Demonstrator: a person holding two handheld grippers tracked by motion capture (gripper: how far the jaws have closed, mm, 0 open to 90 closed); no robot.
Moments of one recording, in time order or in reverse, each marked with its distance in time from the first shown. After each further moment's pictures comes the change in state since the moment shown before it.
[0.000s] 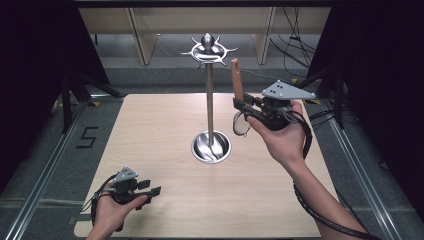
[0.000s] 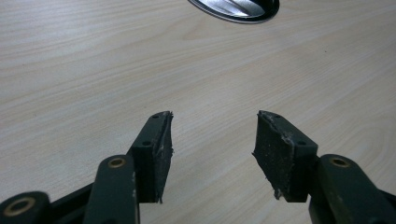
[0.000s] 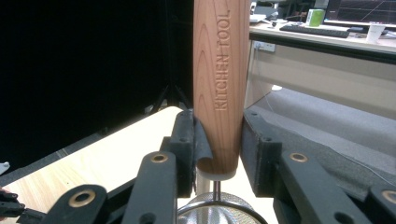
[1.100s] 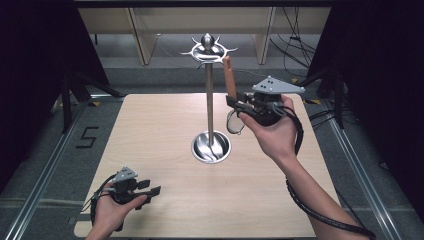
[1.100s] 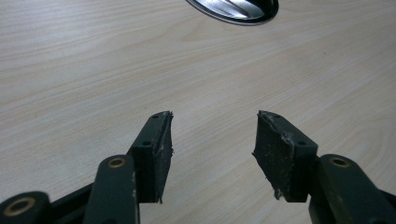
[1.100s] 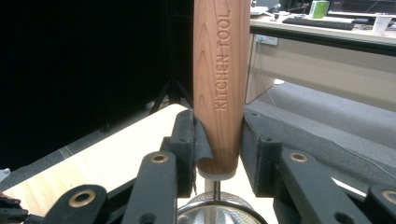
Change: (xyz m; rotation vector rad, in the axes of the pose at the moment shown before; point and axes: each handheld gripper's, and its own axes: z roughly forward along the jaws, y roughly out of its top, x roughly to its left) left arm -0.001 0.000 0.000 -0.023 -0.002 -0.017; right arm 0.008 0.009 0.015 0.031 -0.003 0.020
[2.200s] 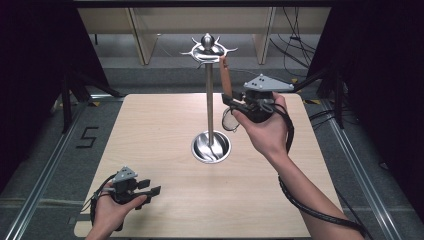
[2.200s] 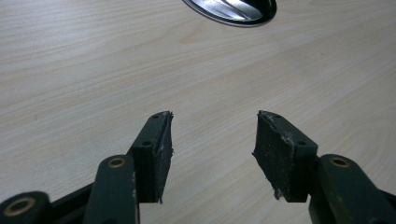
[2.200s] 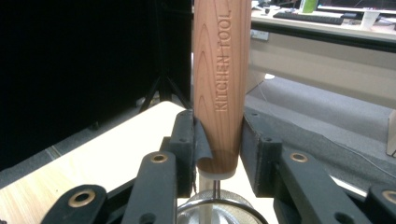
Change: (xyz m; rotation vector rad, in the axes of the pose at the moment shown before) left arm 0.001 0.001 -0.001 0.010 -0.002 0.023; right arm 0.003 0.001 0.018 0.026 -0.044 -0.016
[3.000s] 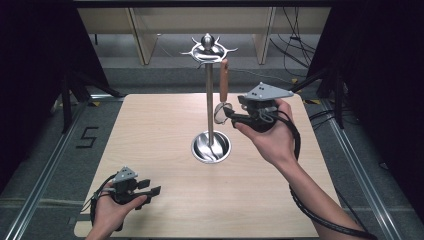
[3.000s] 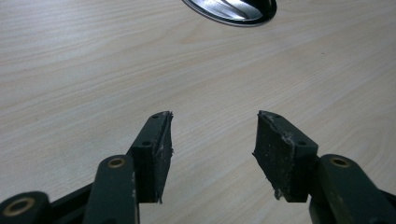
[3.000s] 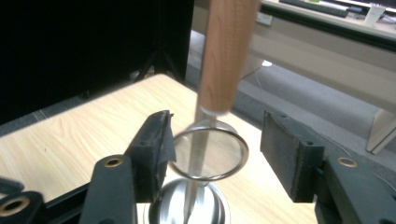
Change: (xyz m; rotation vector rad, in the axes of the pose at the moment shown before) left arm -0.001 0.000 0.001 -0.015 0.000 -0.014; right arm 0.001 -0.014 -0.014 0.111 0.001 -0.077
